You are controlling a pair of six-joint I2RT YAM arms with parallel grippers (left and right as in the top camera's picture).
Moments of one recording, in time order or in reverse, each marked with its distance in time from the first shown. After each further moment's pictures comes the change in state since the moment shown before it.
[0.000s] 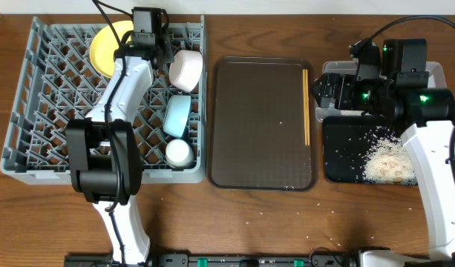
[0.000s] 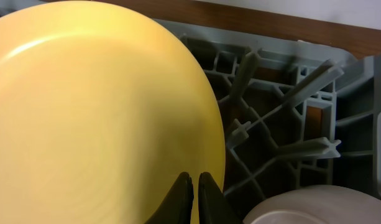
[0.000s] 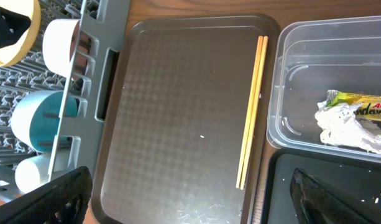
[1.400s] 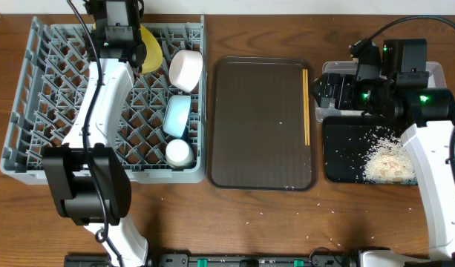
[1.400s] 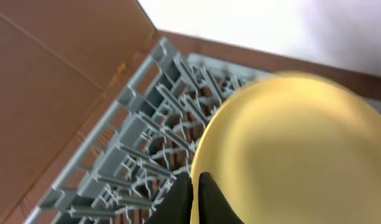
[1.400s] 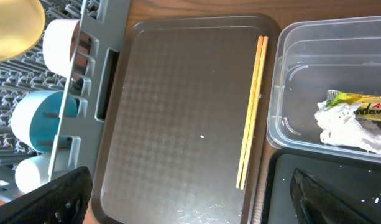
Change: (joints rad) left arm 0.051 -0.163 0.001 -0.054 -0.502 0.087; right arm 0.000 0.000 0.000 0.000 0.000 0.000
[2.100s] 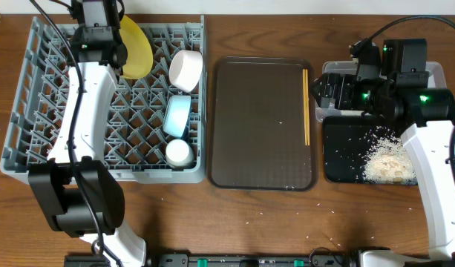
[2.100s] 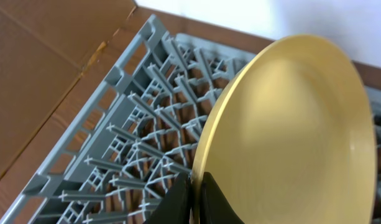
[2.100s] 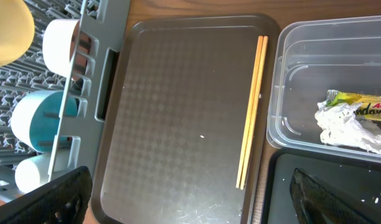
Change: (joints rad) left arm 0.066 -0.071 0.000 -0.119 0.182 -0.051; right arm 0.000 0.000 0.000 0.000 0.000 0.000
